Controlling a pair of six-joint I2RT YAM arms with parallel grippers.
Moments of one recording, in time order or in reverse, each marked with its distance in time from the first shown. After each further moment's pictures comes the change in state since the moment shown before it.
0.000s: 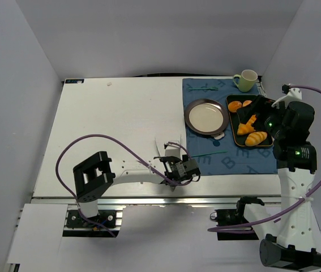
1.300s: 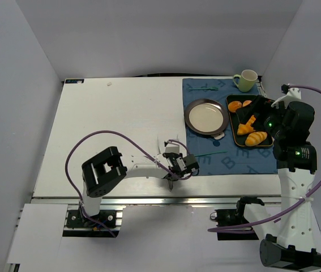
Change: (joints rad) left arm 0.084 0.107 -0.001 0.077 0.028 0.083; right arm 0.001 -0.002 0.002 0.002 -0.022 0.000
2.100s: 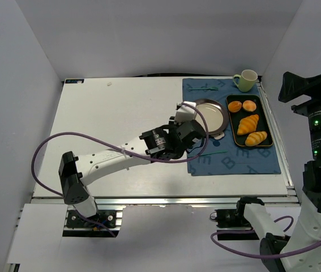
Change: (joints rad) left arm -0.006 -0.237 0.408 -0.134 -0.113 0.437; right arm 0.000 0.032 0.610 -0.052 0.258 0.047
